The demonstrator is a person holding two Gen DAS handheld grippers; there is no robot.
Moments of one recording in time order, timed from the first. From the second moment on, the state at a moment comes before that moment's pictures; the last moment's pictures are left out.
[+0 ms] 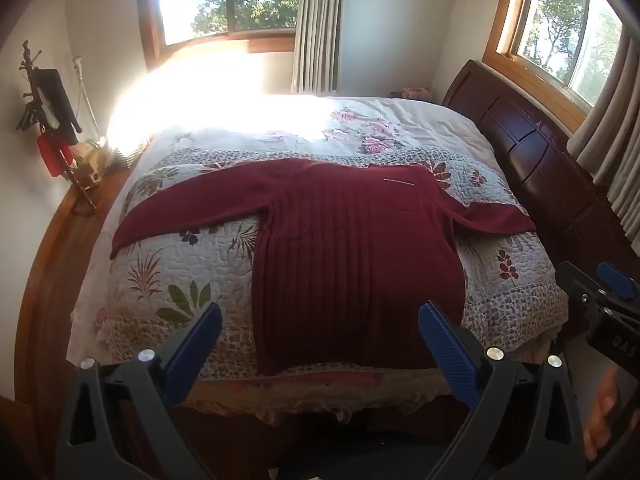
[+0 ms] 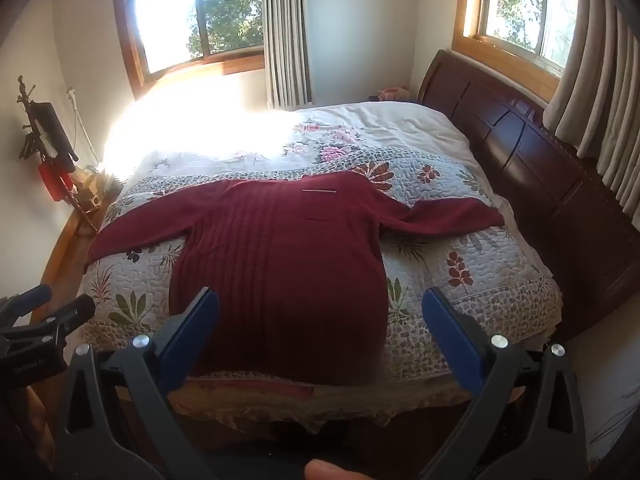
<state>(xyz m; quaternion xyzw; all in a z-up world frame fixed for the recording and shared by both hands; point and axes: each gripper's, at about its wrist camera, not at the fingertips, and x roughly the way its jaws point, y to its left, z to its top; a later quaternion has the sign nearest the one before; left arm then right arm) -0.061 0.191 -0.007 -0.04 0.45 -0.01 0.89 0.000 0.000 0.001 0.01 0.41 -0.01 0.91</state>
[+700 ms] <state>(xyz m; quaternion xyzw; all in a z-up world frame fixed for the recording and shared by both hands) -0.057 0.187 -0.007 -0.03 0.45 -0.01 0.89 0.002 -0.005 -0.003 0.02 0.41 -0.01 0.91</state>
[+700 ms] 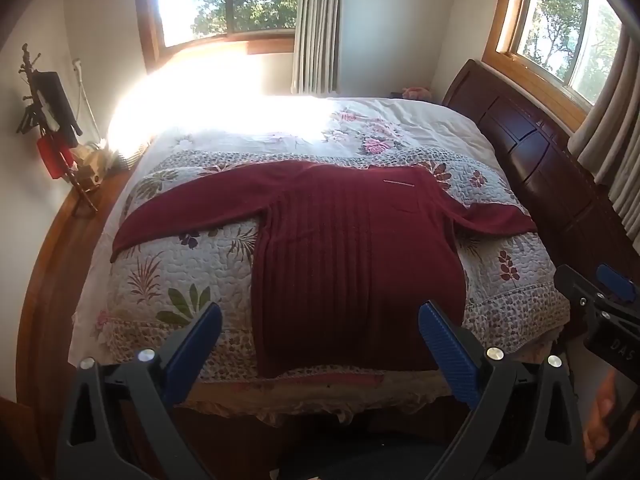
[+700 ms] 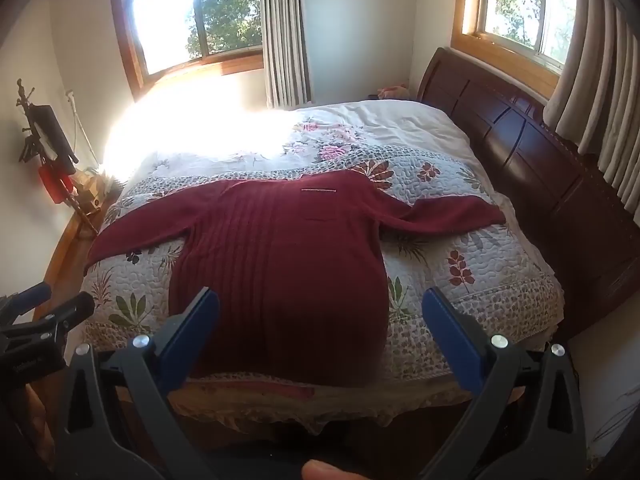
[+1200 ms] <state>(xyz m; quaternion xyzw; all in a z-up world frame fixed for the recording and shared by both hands) -0.053 0.196 -0.006 -0.04 0.45 0.00 0.89 0.002 -0.005 -0.008 0.02 0.42 -0.01 0.91</state>
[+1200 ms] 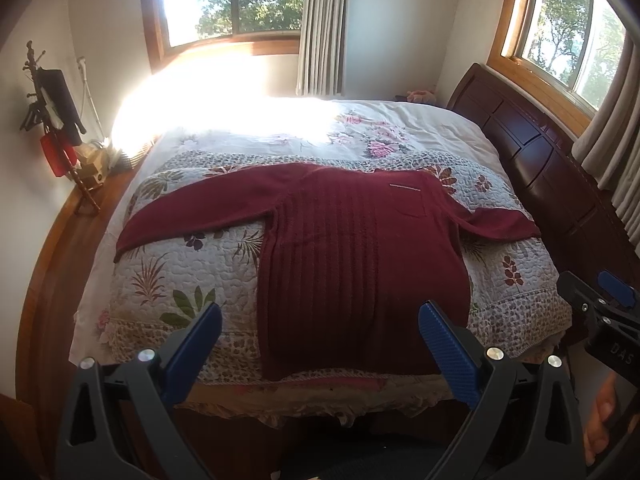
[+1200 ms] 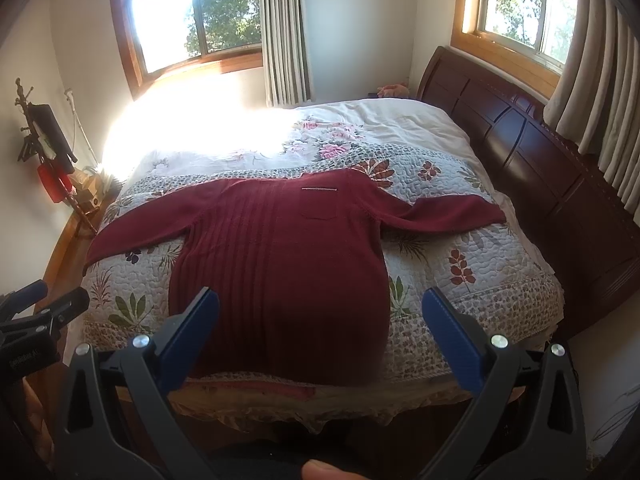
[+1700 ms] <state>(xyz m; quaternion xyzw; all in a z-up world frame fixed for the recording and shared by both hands) -0.046 0.198 -0.002 -0.03 0.44 0.00 0.90 0.008 0.003 -0.006 0.02 0.42 -0.01 0.91</state>
